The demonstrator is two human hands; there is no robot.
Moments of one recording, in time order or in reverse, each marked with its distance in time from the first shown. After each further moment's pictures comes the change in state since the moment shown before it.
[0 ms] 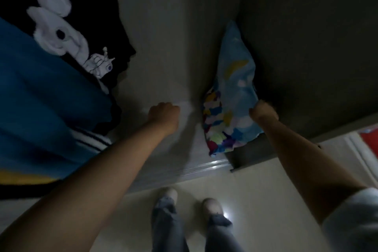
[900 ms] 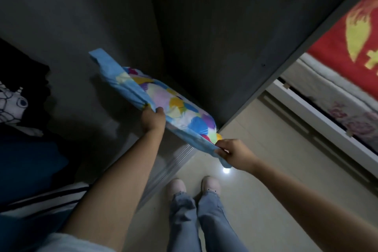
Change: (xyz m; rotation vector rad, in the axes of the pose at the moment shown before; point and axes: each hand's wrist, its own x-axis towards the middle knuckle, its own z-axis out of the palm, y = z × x) left_hand 0.064 0.034 0.084 -0.777 0.130 -0.245; right_hand -0.164 0.023 0.124 0.377 -0.103 -0.317
